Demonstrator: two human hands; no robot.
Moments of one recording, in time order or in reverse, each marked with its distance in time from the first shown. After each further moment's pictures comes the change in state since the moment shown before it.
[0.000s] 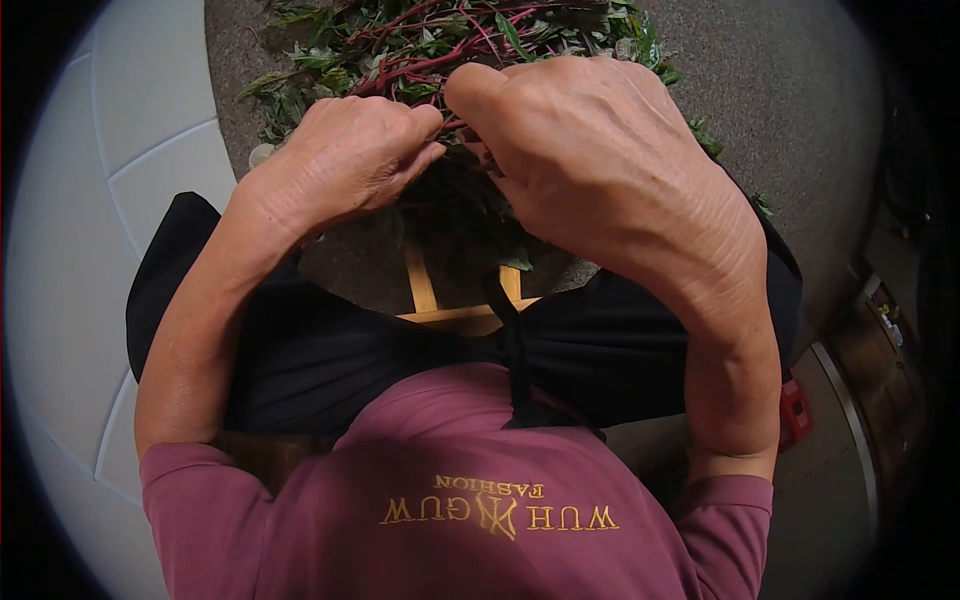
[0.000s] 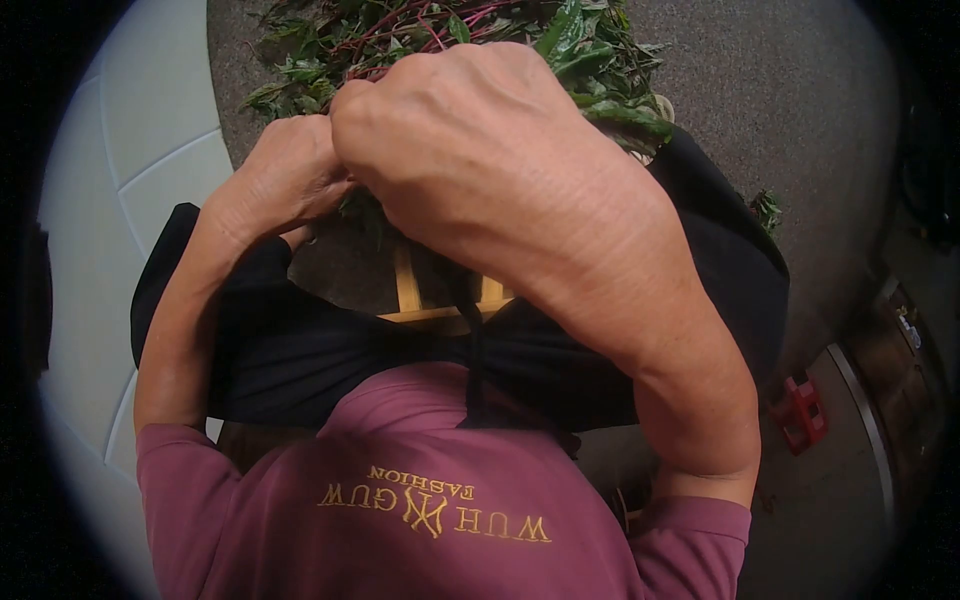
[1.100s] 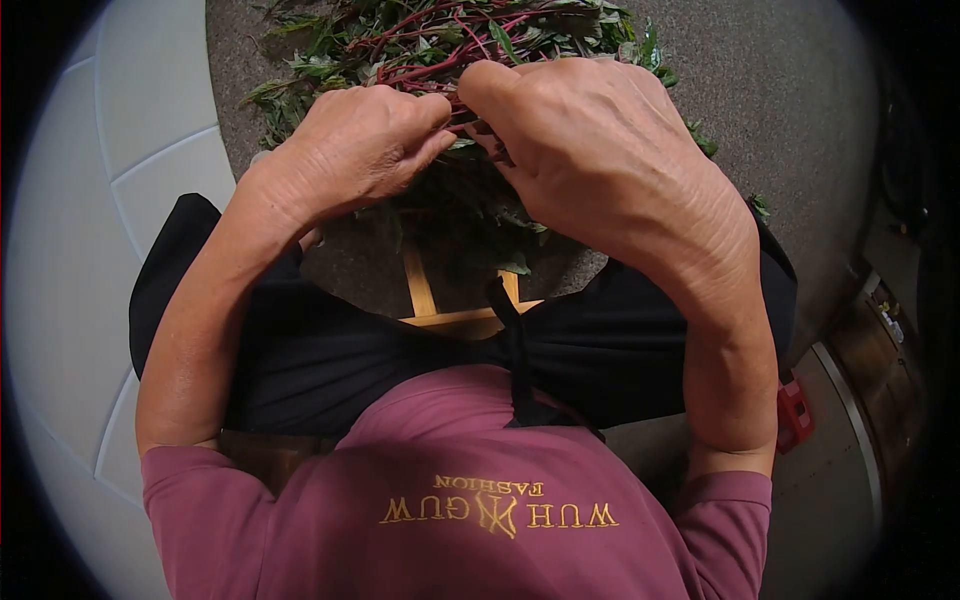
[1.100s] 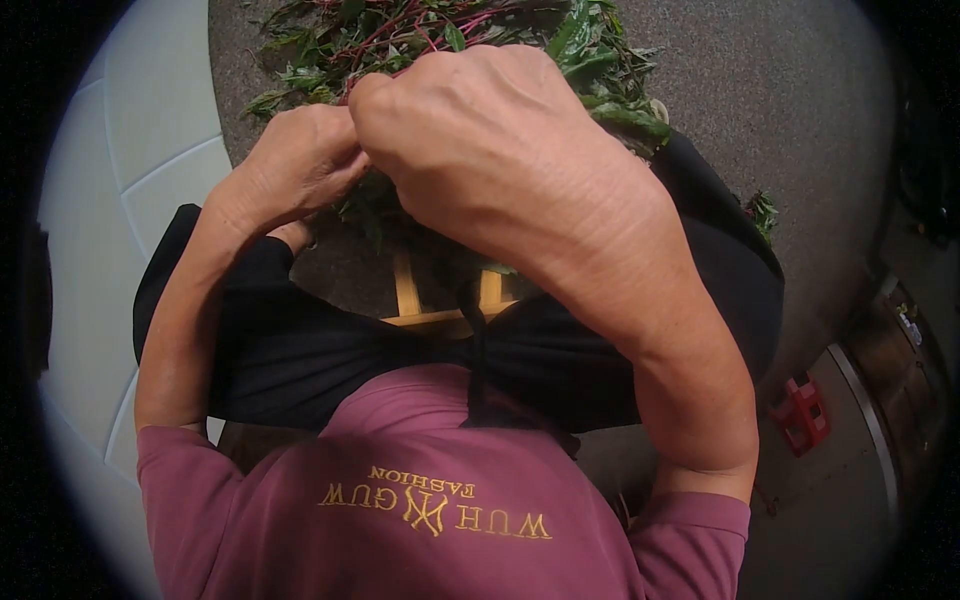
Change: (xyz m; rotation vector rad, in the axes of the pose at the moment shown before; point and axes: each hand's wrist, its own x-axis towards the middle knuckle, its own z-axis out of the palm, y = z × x) left_hand 0.008 -0.004 0.003 -0.073 0.072 0.005; right_hand -0.003 0.002 0.003 -0.031 -0.023 0.068
